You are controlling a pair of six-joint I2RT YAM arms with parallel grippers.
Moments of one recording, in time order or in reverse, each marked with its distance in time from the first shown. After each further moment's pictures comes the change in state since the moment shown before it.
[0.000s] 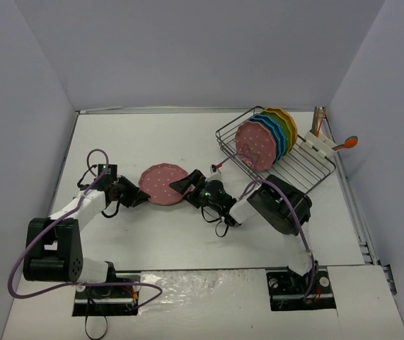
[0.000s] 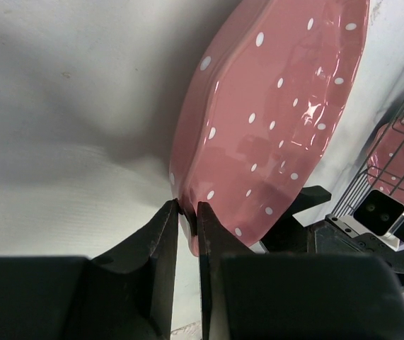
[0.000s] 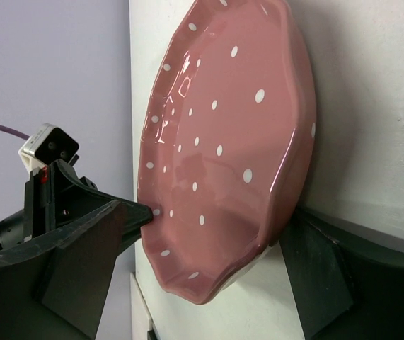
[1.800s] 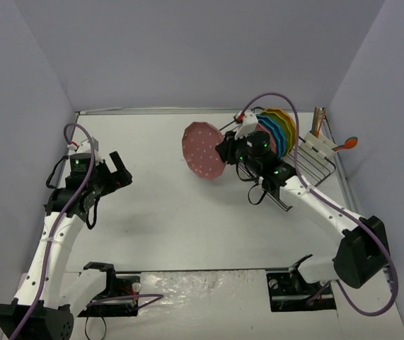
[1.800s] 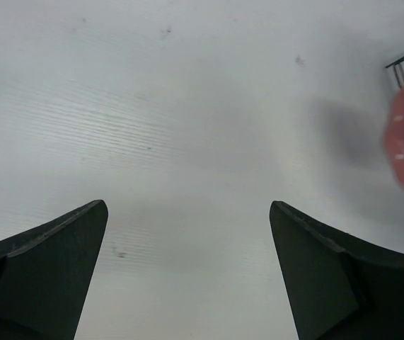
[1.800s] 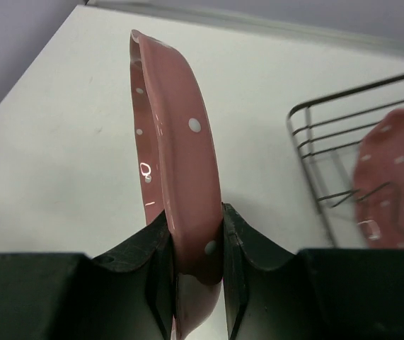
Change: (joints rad) left arm -0.039 -0.428 0.283 -0.407 -0.344 0.533; right arm -0.255 -0.659 0.257 -0.934 -0.027 -0.984
